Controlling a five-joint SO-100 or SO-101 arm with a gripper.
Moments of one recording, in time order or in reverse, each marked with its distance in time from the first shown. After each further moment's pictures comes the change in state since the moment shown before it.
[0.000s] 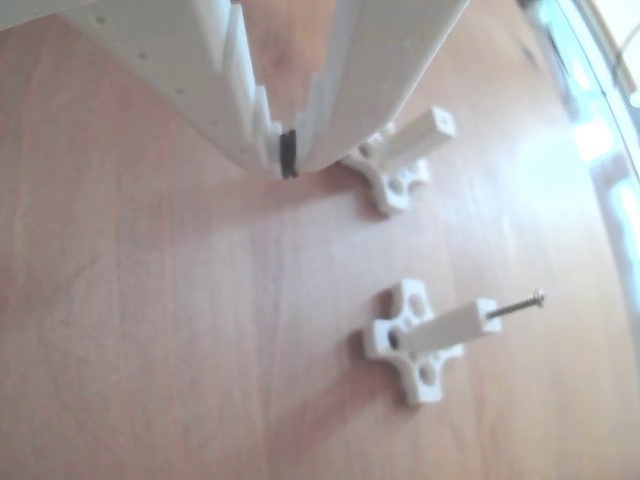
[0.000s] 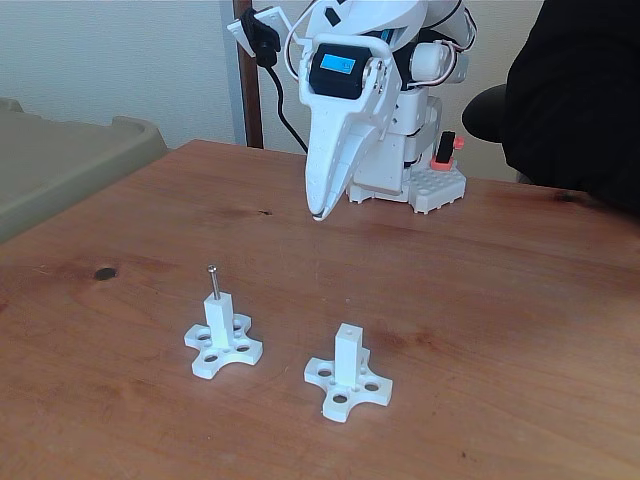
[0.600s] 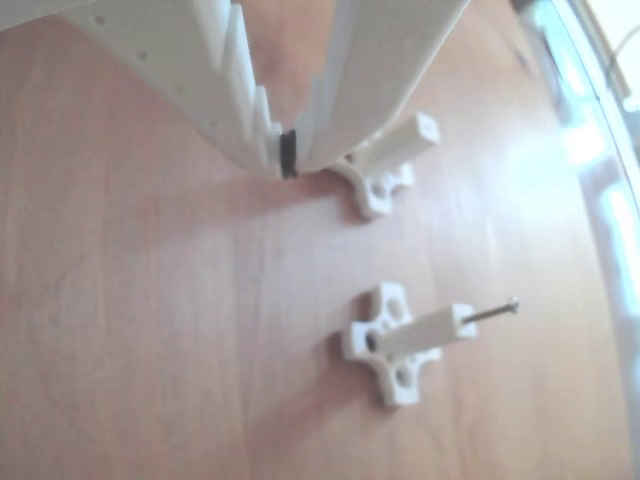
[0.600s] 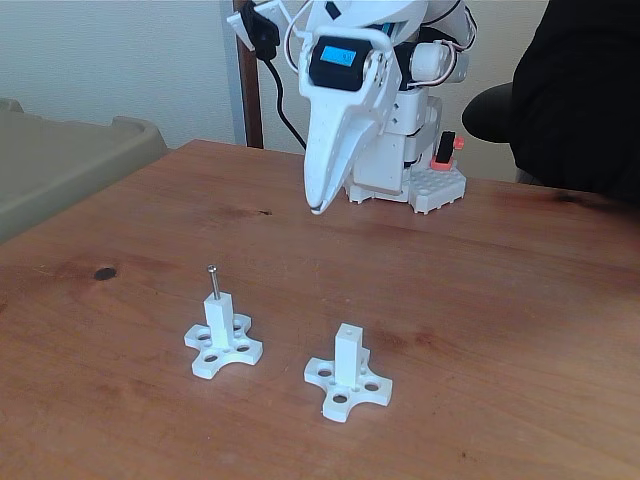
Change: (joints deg) arm -0.1 -2.8 -3.5 0.9 -0.5
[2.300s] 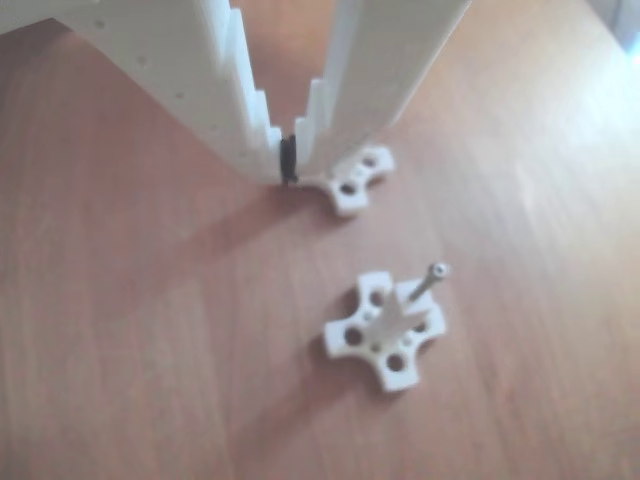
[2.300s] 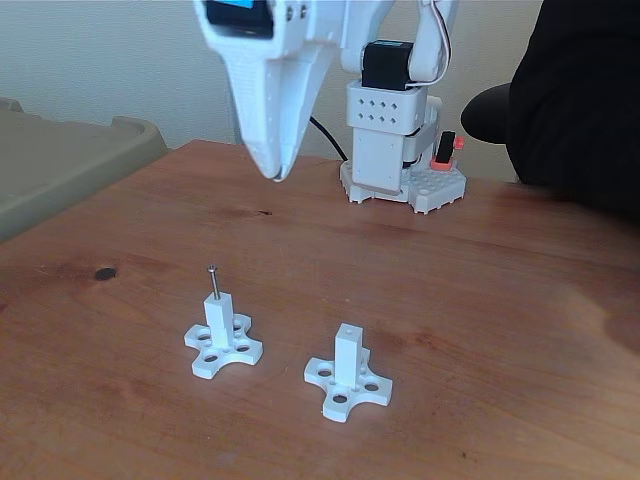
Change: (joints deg) arm 1.6 -77.8 -59.2 4.3 4.0
